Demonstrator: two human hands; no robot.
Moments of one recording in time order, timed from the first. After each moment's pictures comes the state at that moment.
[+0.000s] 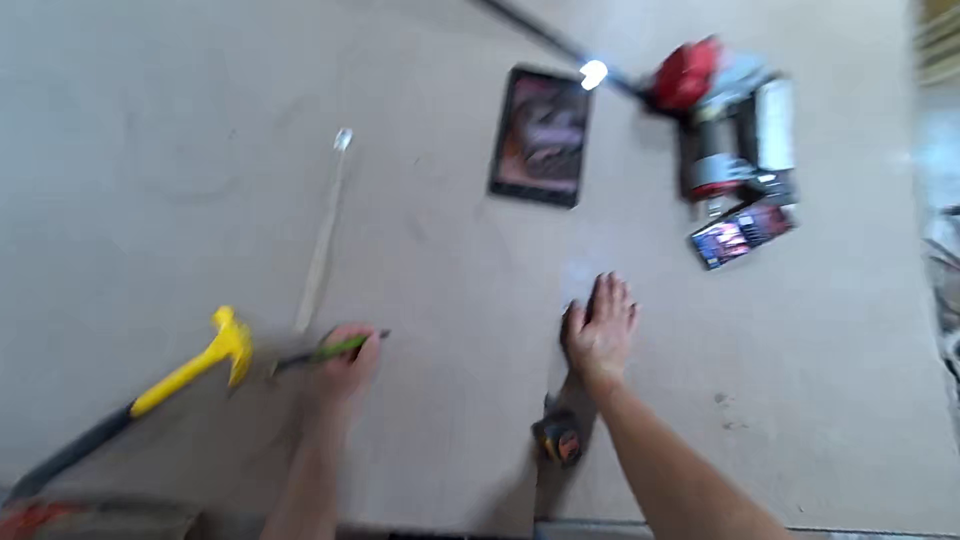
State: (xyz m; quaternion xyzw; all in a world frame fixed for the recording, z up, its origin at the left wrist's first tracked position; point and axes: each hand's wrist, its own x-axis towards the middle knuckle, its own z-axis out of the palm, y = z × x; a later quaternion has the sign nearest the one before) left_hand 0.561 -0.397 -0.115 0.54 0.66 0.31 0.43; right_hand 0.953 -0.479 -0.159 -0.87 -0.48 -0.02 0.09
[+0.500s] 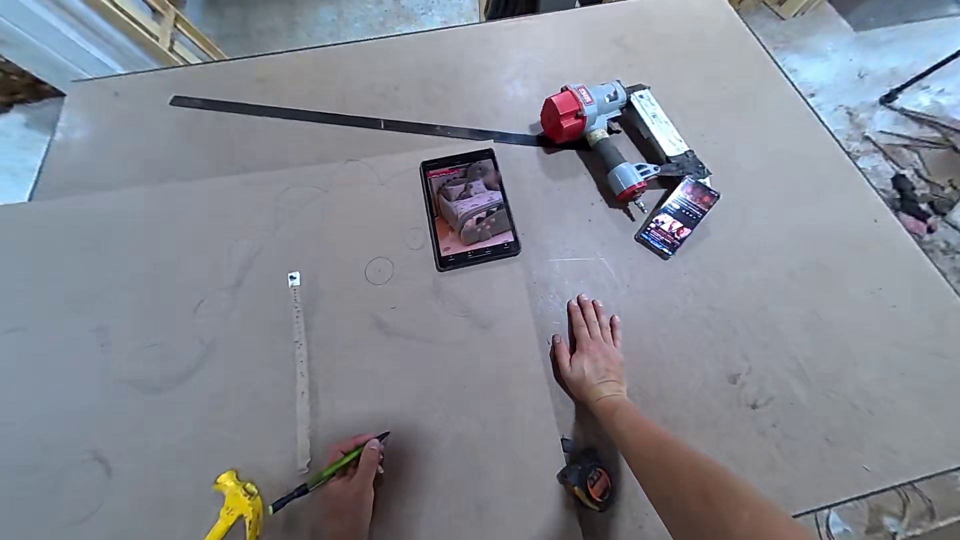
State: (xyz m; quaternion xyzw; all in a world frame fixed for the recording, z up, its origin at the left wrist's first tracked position) left_hand 0.559 -0.385 -0.117 0.52 0.60 0.37 0.48; right_hand 0.956 -0.478 -0.166 -0.89 -0.46 0.01 0.06
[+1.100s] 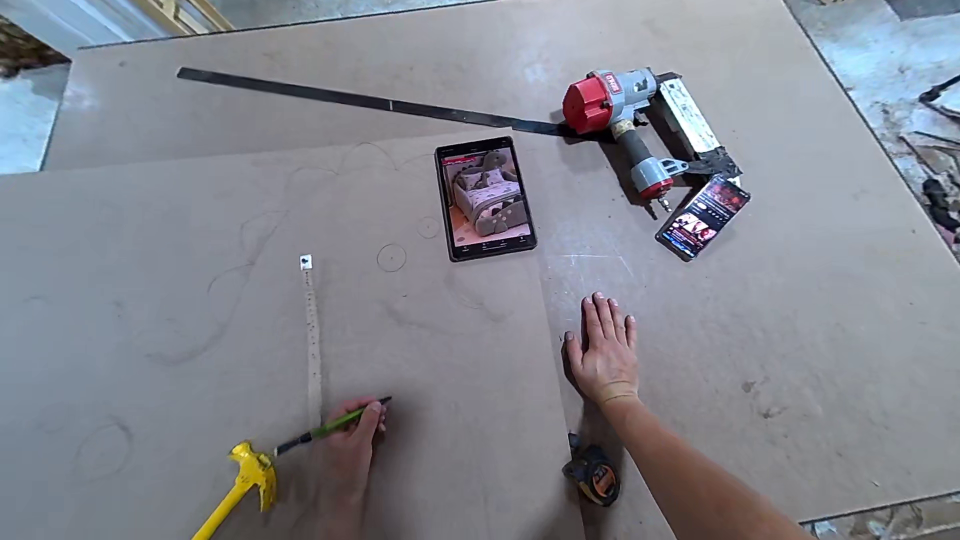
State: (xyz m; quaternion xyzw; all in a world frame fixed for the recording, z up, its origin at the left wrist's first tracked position) left_hand 0.559 -0.349 -0.118 0.51 0.59 0.36 0.51; right_hand 0.957 -0.480 -0.168 -0.88 -0.47 0.01 0.06
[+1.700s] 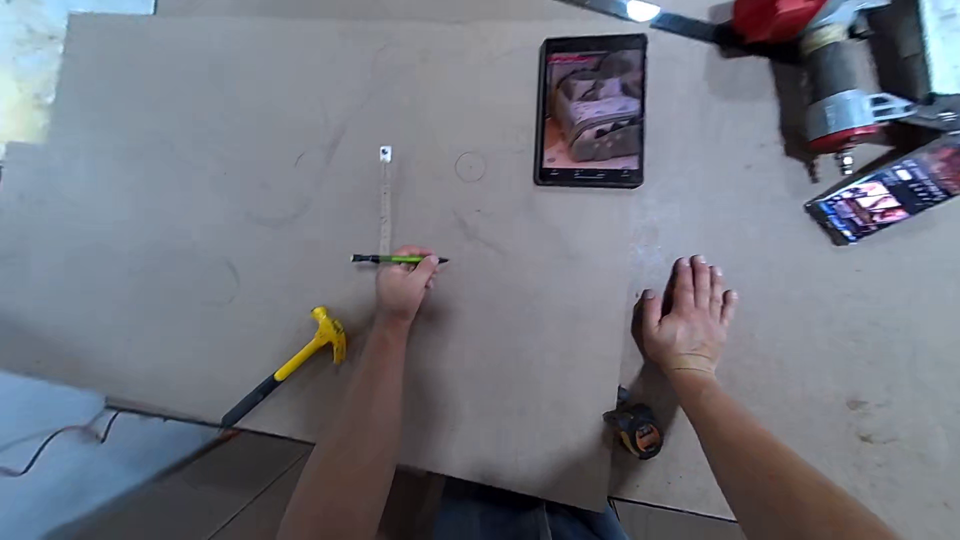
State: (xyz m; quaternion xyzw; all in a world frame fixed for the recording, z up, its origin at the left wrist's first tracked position) left_hand 0.572 -0.266 -0.115 0.55 0.59 0.32 0.50; right_hand 0.955 -0.479 -0.162 -0.88 -0.47 0.05 0.08
